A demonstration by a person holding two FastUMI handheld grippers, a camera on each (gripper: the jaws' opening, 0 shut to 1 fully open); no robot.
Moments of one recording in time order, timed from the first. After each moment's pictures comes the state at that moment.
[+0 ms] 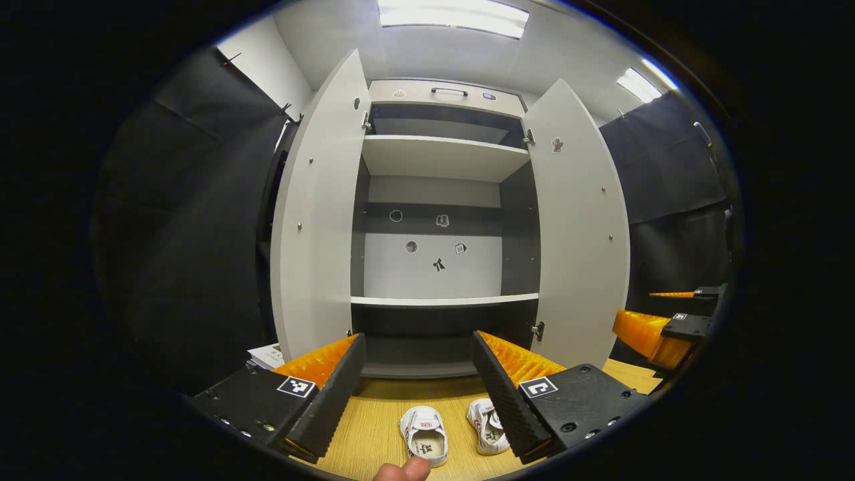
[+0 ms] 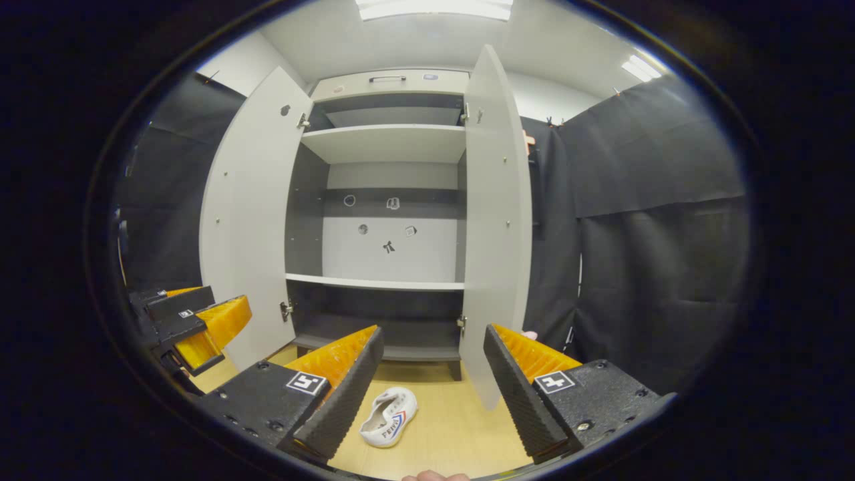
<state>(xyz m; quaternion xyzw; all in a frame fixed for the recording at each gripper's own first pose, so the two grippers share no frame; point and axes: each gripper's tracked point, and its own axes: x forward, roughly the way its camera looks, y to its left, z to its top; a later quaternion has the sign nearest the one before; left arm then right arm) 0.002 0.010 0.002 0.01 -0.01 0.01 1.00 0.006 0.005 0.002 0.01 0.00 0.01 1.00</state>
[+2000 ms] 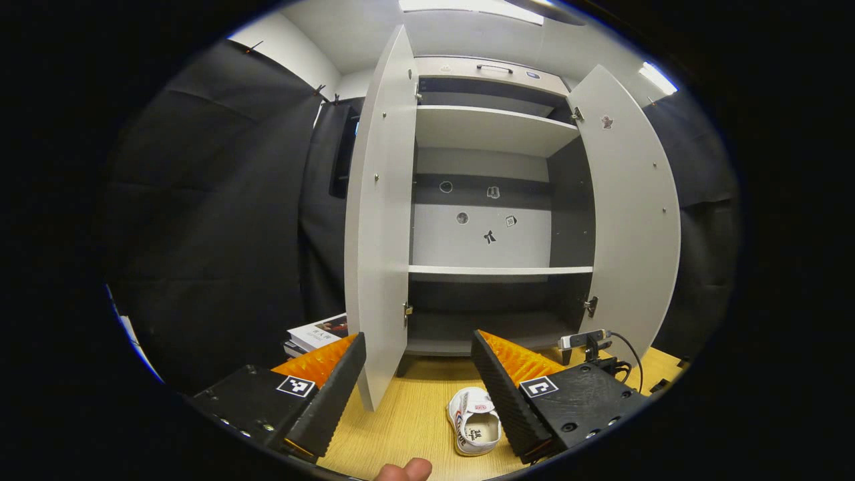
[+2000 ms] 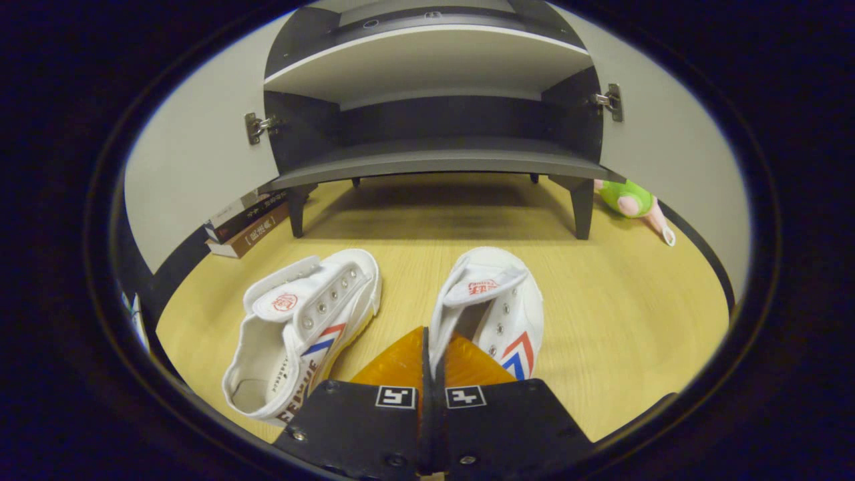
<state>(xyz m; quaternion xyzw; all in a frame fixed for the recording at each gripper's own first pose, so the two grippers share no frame) -0.001 0.090 -0.046 -0.01 0.05 0.09 1.00 0.175 0.109 -0.302 0.02 0.29 0.09 0.95</state>
